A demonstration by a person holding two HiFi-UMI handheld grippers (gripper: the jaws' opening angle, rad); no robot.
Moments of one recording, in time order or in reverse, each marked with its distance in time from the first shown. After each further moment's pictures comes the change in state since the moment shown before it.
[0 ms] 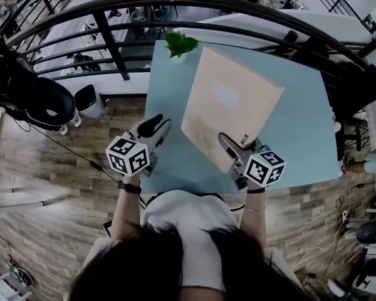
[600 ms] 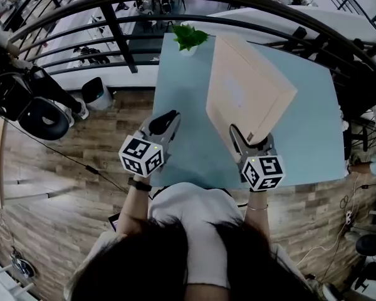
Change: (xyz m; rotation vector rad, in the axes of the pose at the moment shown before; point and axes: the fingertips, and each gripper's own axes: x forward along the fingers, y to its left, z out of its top) left arm 0.000 -0.015 0.007 0.122 -0.056 0.050; right arm -0.007 -0.002 0.019 -0.304 -0.096 -0.230
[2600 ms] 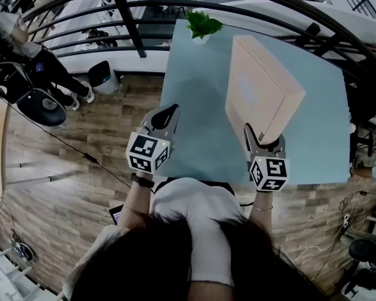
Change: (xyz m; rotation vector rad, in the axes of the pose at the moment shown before) left arm -0.020 0.023 -0.015 0.107 0.068 0.153; right arm -0.006 -0.017 -0.027 -0.087 0.083 -0.104
